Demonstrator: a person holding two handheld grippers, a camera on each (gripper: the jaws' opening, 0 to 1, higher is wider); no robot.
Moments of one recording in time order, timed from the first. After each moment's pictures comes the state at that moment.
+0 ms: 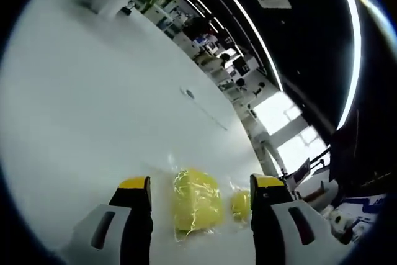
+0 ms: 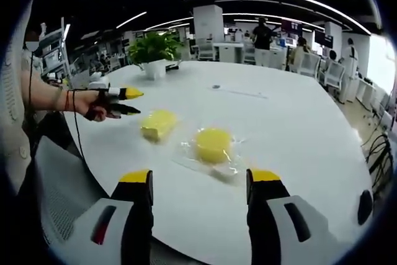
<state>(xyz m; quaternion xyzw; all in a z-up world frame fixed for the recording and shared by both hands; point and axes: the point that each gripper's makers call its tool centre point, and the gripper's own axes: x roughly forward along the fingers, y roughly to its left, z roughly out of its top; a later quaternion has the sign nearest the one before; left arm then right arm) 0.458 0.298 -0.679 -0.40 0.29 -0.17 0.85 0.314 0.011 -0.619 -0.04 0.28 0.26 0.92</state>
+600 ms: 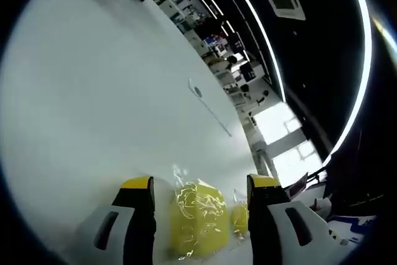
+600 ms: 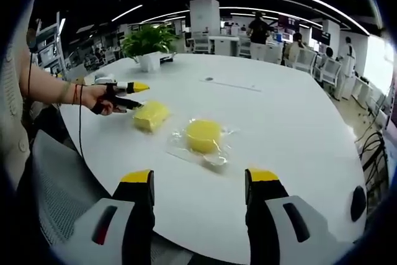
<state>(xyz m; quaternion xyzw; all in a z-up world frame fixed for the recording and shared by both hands) 0.489 0.285 -0.704 -0.46 0.29 -0.16 0.83 0.308 -0.010 -0.629 -0.06 0.30 0.25 0.92</state>
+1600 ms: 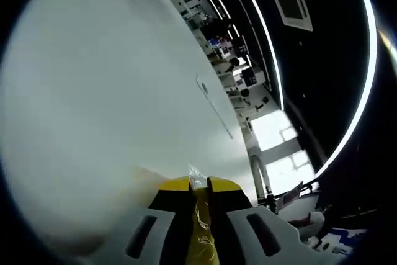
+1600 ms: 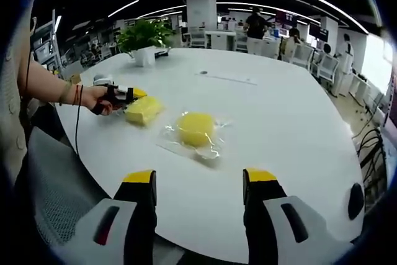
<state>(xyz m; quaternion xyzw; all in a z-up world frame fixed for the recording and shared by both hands) 0.496 0.276 -0.722 -0.50 0.29 -0.15 0.80 0.313 -0.023 -0.639 -0.06 0.32 0.23 0.92</state>
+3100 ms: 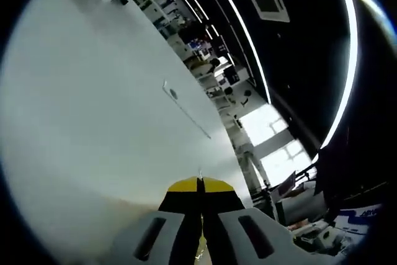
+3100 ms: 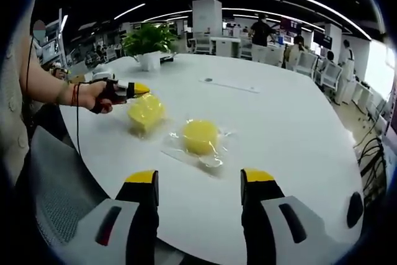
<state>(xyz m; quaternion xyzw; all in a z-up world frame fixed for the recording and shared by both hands) 0.484 0.256 -0.667 -0.46 0.25 -0.21 0.83 0.314 -0.020 -0.629 -0.07 0.30 0.25 0.92</state>
